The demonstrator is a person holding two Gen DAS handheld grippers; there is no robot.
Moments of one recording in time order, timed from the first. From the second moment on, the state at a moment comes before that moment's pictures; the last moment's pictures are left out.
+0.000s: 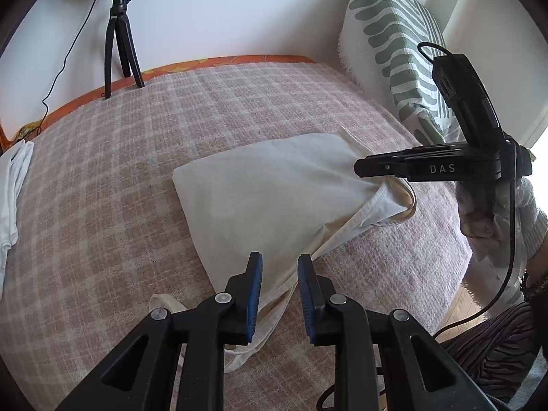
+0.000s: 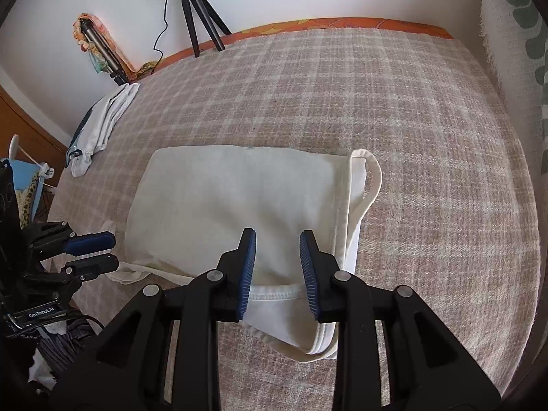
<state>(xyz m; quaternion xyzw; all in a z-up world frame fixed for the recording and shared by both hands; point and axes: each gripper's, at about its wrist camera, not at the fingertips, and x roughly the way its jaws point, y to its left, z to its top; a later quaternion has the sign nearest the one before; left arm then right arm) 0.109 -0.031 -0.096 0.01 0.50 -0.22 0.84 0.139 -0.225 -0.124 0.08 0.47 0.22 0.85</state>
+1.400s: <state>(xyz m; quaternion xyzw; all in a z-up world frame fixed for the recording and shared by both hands) 0.115 -0.007 -0.116 -0.02 0.52 -0.22 0.83 0.066 -0.277 -0.108 0.14 0.45 0.25 0.85</state>
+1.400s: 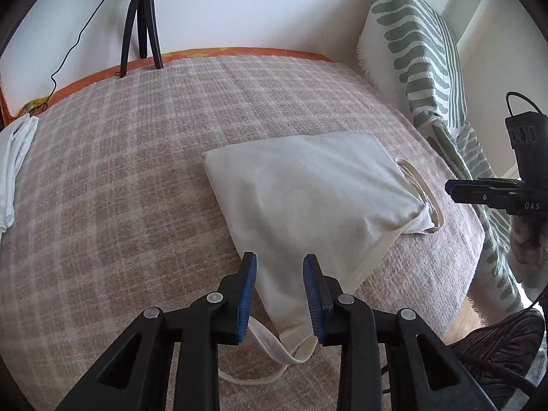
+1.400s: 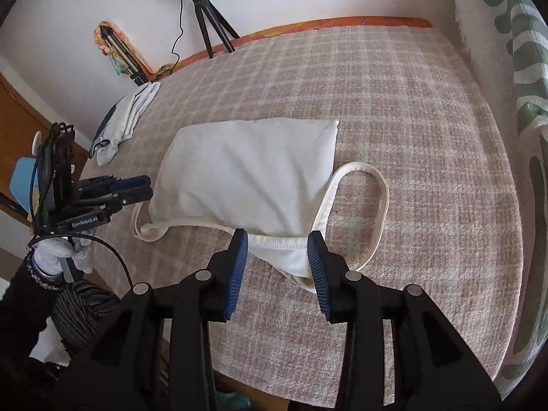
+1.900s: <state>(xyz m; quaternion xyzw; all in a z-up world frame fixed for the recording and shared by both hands) 0.130 0.035 -0.107 -0.14 0.51 -0.18 0.83 0.132 -0.292 -0.147 0.24 0.44 0.20 0.84</state>
